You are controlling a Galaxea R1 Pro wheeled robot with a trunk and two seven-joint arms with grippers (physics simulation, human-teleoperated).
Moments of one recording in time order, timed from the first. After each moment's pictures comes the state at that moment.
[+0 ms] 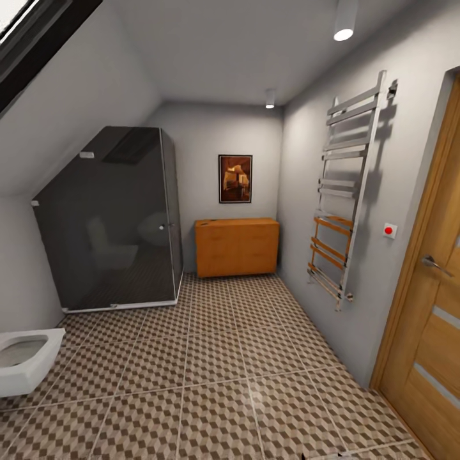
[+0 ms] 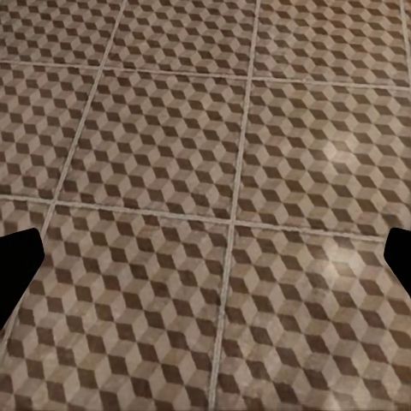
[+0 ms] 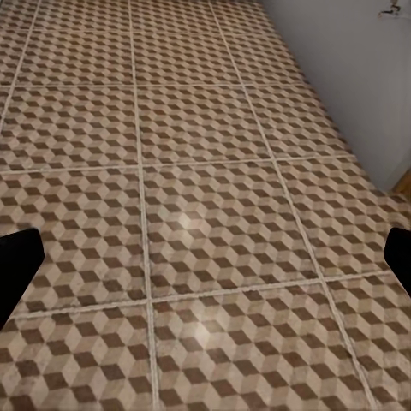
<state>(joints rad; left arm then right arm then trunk) -0.36 -0.12 -0.20 0.07 0.31 -0.52 0.29 -0.36 -0.01 -0.37 0.07 0.47 -0.73 -0.15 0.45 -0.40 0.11</state>
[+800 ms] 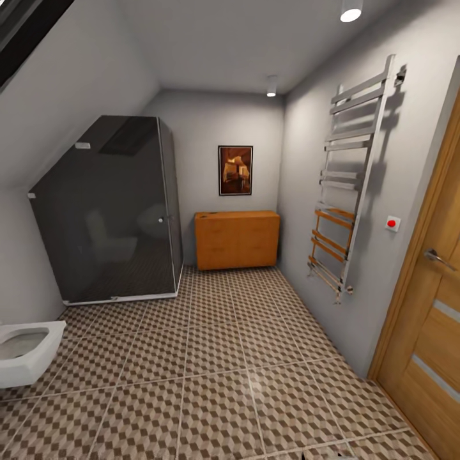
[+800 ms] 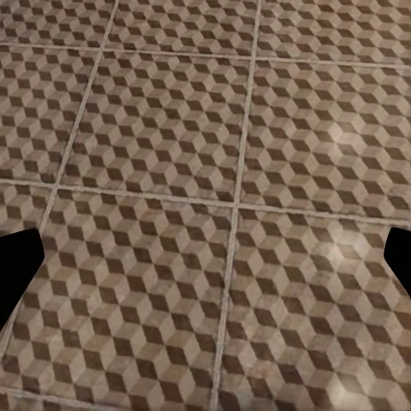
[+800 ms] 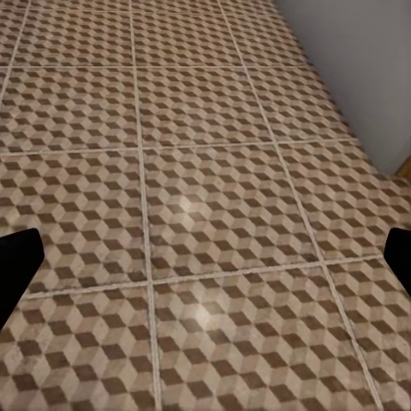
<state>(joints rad) -0.36 -0.12 -0.20 0.07 0.31 -0.52 0.29 -0.36 -0.01 -0.37 0.07 0.47 -0.73 -0.15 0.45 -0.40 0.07</state>
